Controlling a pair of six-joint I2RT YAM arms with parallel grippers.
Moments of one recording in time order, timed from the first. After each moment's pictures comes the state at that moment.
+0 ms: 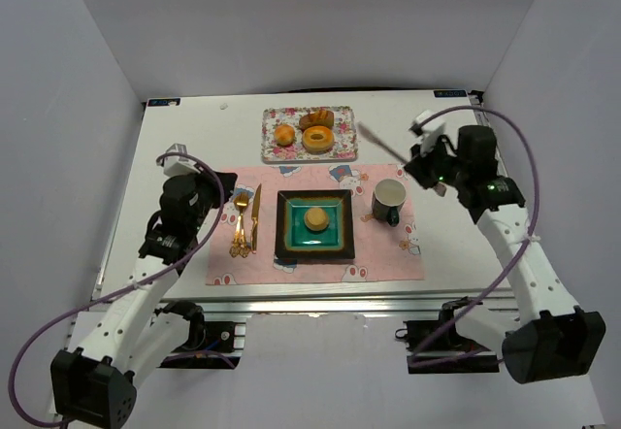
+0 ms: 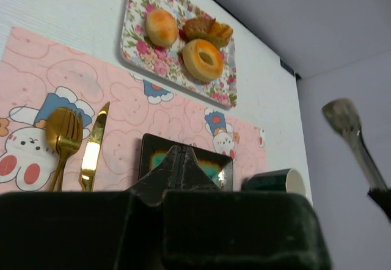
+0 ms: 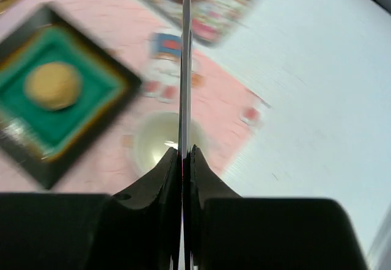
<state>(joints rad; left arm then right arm) -0.28 0.81 0.63 -0.04 -0.09 -0.78 0.26 1.09 1.05 -0.50 -0.45 -0.41</state>
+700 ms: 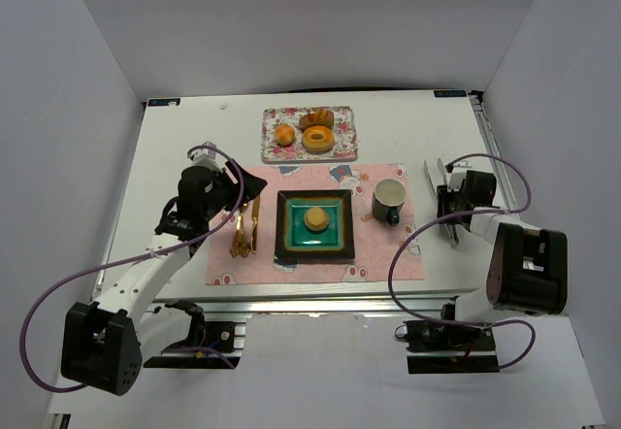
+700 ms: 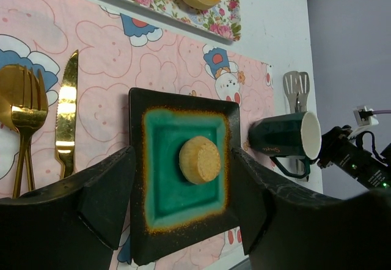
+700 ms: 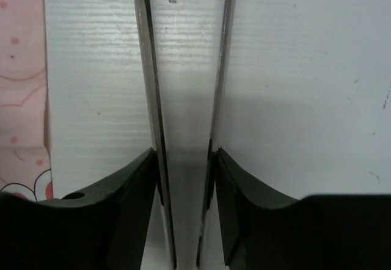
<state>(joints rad) -0.28 1.05 0.63 0.03 0.17 -0.74 -0.13 1.44 0.62 -0.01 -0.12 -0.22</state>
